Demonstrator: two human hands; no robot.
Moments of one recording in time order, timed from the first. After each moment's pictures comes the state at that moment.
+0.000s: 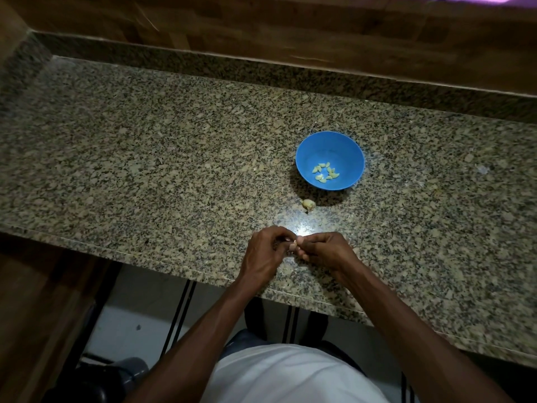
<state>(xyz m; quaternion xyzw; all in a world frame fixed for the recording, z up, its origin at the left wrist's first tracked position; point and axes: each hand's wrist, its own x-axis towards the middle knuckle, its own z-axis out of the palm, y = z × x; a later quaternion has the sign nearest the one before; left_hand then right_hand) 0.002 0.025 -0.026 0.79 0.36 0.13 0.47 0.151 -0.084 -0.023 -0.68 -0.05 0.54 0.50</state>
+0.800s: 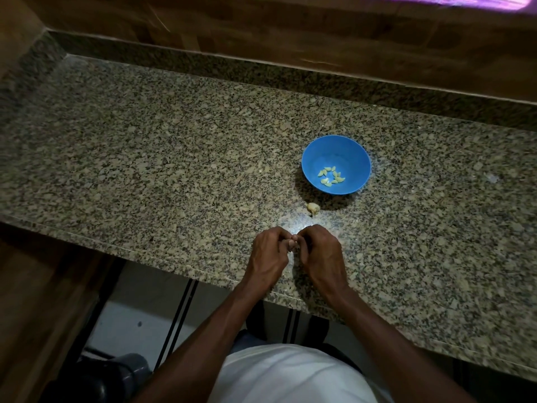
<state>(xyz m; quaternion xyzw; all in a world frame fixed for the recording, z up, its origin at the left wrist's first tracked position) 0.009 0.021 -0.035 0.79 0.41 0.13 0.43 0.119 -0.075 -0.026 -0.83 -0.42 0.12 0.35</state>
